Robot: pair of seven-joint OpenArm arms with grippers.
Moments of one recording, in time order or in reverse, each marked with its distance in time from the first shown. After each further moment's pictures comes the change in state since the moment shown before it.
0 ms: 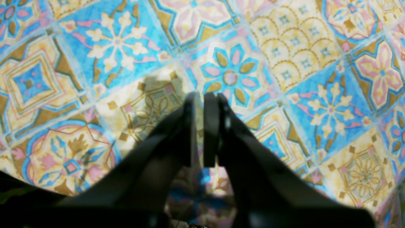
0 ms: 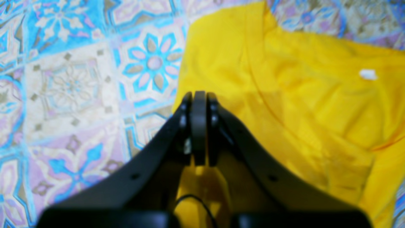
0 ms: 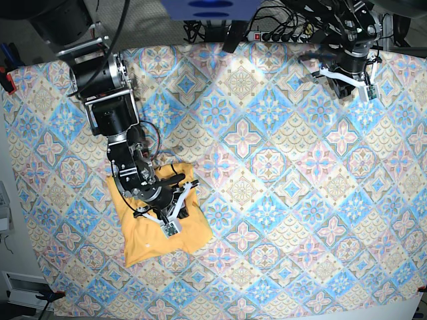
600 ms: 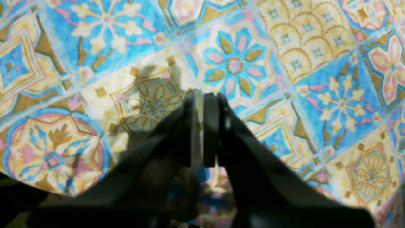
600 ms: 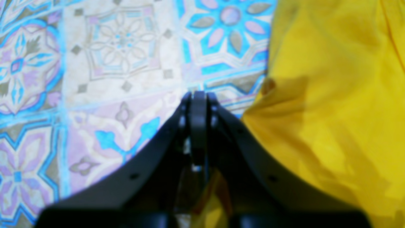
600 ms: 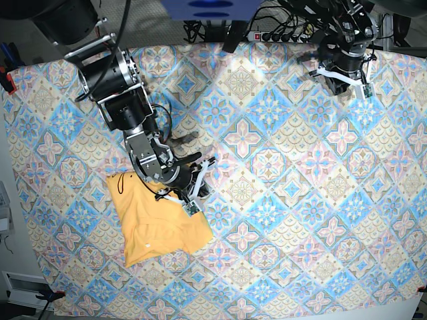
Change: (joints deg) left arm -1.1 0.0 0.0 -4.3 0.0 0.0 0.0; right arm -0.2 -2.8 -6.8 -8.5 -0.2 0.3 6.5
